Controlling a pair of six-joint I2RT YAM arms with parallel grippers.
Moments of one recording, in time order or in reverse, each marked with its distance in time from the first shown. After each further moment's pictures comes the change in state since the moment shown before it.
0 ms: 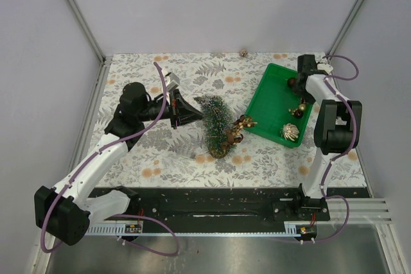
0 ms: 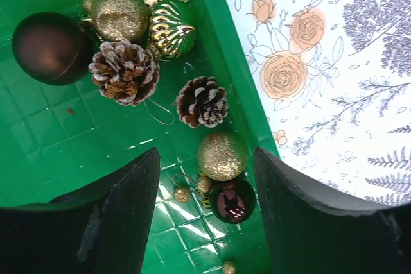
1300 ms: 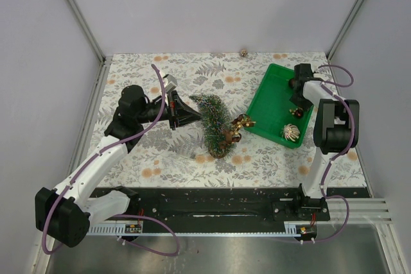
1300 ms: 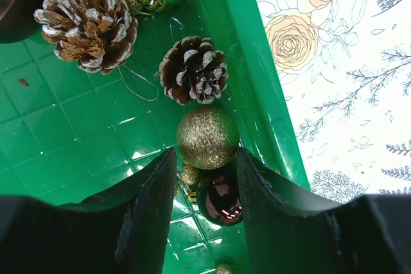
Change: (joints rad) left arm 0.023 -0.015 -0.049 0.043 0.000 -0.019; right arm 0.000 0.001 -0.117 0.061 -0.032 0.019
